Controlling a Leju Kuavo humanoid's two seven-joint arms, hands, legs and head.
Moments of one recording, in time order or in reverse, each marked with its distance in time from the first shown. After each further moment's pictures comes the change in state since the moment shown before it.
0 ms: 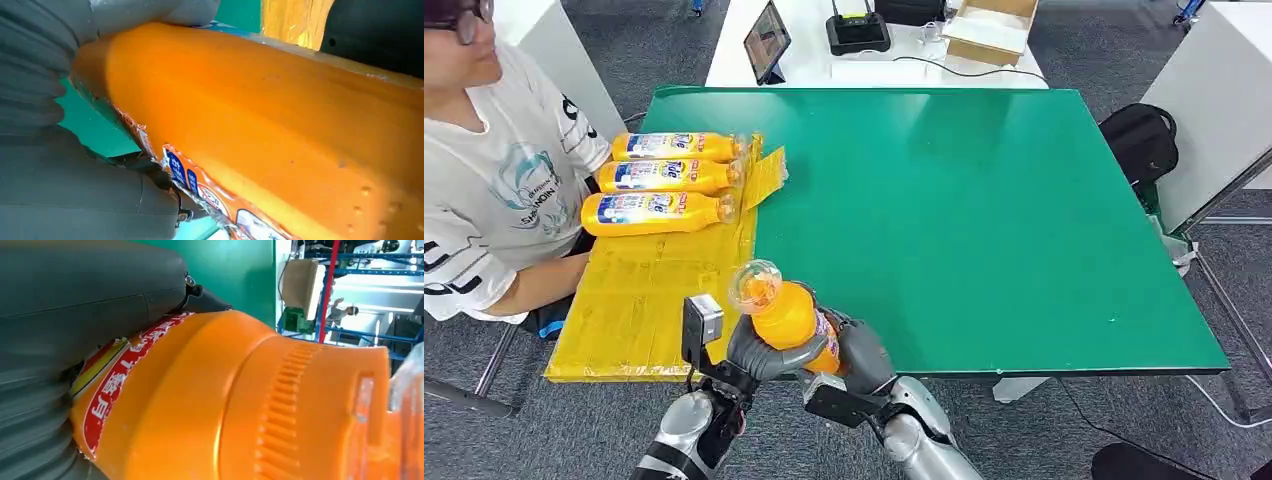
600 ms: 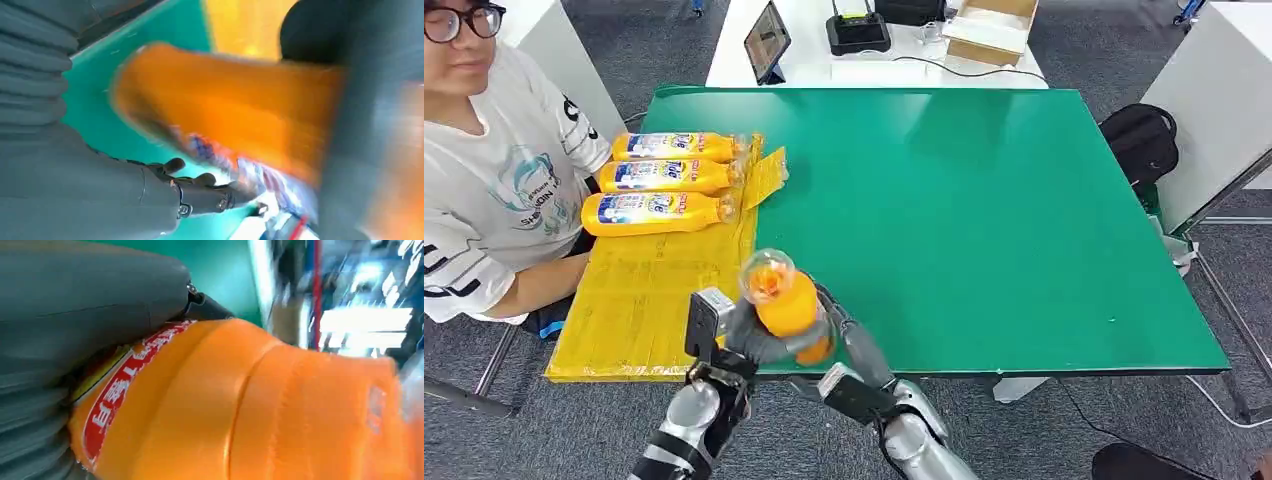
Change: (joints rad) left arm -0.059 0.000 0.023 0.003 -0.131 0.257 -0.050; right arm 0.042 0.006 -0.014 -0.109 -0.241 0.141 -0.073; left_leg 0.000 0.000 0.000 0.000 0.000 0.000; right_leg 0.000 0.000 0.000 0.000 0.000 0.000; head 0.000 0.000
